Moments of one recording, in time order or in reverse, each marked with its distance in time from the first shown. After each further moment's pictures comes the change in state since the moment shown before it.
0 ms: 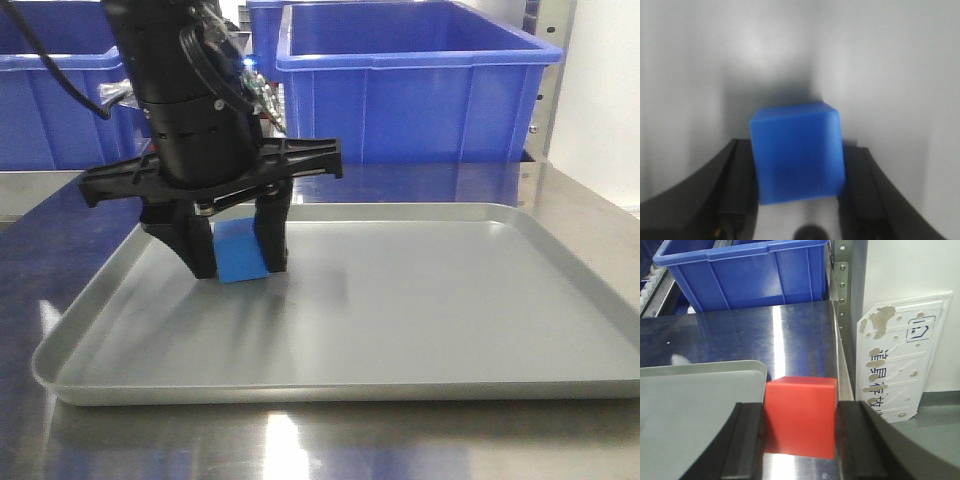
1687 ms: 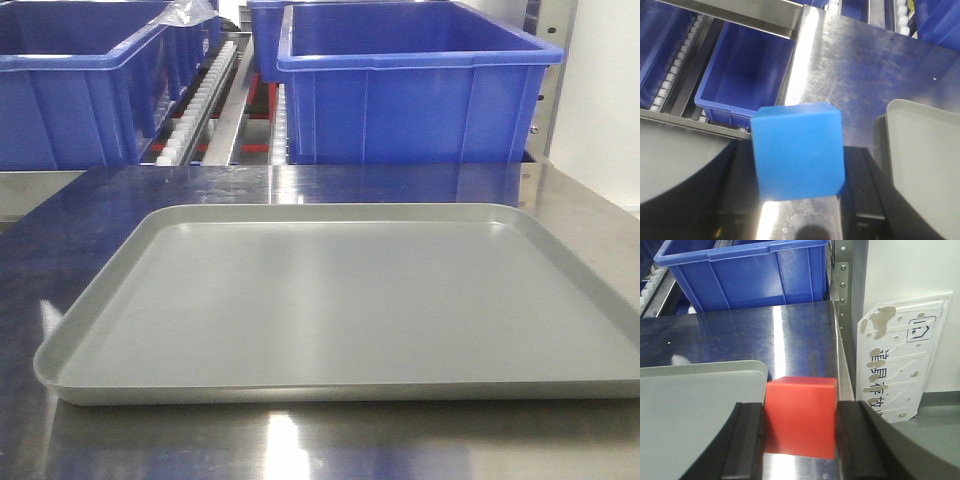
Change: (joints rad) left arm 0.444 -1.167 0.835 0.288 -0.351 0.000; right arm 0.000 0.000 0.000 0.000 0.000 0.000
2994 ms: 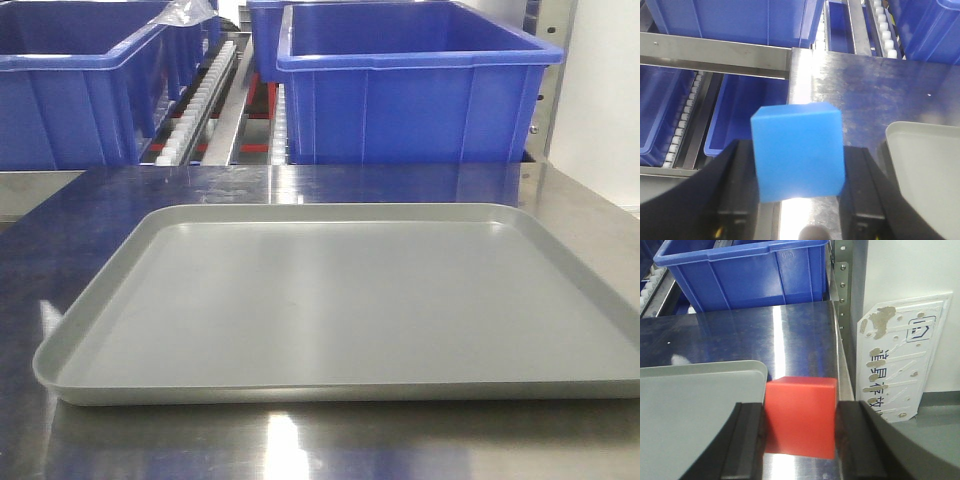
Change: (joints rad) left arm 0.003 0.000 0.002 0.177 -0.107 0.002; right arm 0.000 0.000 0.000 0.000 0.000 0.000
